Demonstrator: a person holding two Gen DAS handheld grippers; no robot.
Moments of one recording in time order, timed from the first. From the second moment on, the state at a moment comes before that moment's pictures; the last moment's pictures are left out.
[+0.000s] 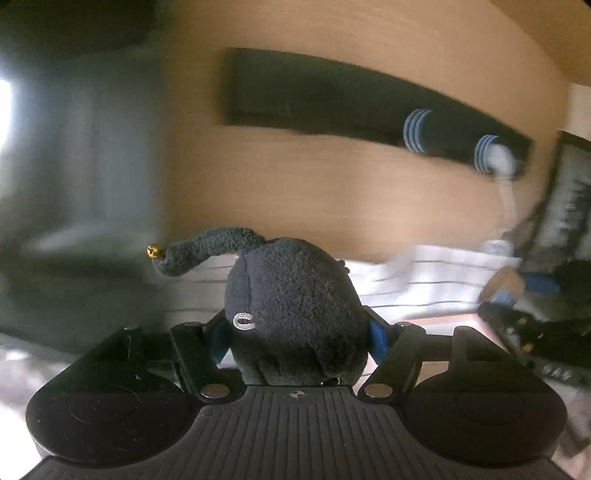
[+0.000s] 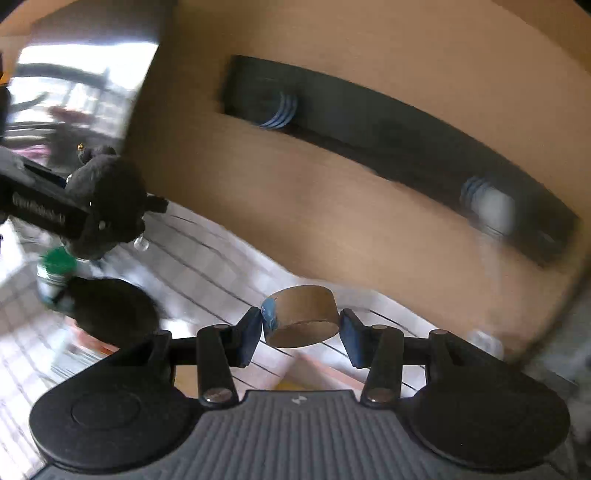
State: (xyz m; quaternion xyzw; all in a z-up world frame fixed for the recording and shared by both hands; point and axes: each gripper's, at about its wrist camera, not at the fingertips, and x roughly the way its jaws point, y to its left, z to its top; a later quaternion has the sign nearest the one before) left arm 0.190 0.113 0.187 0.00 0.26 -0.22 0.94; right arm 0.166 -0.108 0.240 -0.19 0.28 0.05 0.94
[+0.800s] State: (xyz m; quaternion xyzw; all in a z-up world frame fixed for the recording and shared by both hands) left arm 0.198 -0.096 0.106 0.15 0.37 -0.34 0.85; right arm 0.127 -0.222 0.155 -0.04 0.38 0.00 0.92
